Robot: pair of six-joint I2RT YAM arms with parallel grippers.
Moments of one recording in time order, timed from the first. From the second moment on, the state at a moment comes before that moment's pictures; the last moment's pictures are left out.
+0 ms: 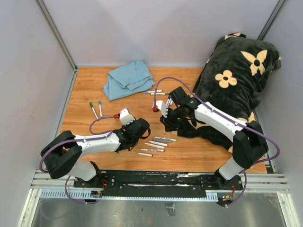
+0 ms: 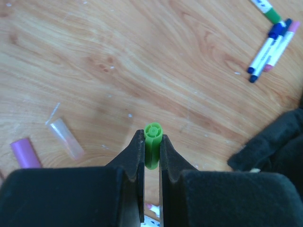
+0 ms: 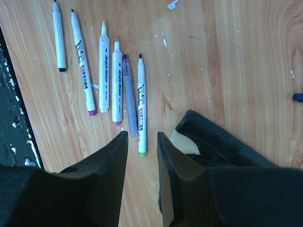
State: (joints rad) left arm -0.91 1.39 0.61 0.00 -0.73 -1.19; right arm 0.65 1.58 1.20 -0.73 -0.49 -0.61
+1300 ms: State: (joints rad) left arm -0.85 1.59 0.76 -0.30 -0.72 -1.43; right arm 0.64 1.57 1.20 -0.73 -0.52 -0.60
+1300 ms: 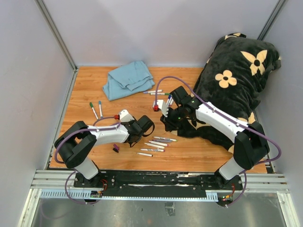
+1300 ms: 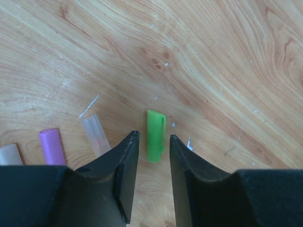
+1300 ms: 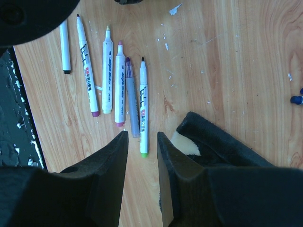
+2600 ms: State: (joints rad) left arm -0.61 0.83 0.36 0.06 -0.56 -0.54; right arm 0.61 1.55 1.20 -0.74 -0.54 -0.60
